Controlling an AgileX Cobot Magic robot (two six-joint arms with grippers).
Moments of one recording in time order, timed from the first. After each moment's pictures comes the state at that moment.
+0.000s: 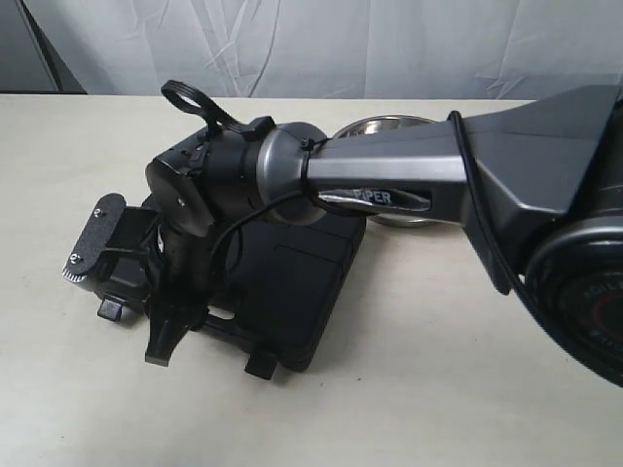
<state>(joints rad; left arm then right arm) -0.05 0.00 0.00 0.07 0.24 0.01 0.98 2.19 -1.64 0.08 0.75 -0.52</state>
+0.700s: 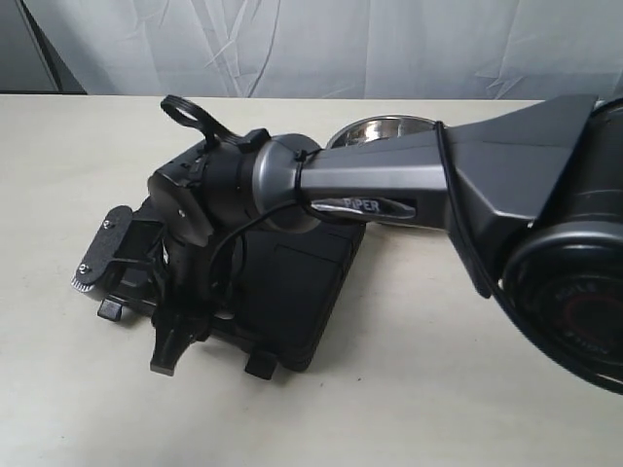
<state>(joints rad) -0.05 0.00 0.00 0.07 0.24 0.01 0.98 2.22 -1.64 0.08 0.77 -0.49</state>
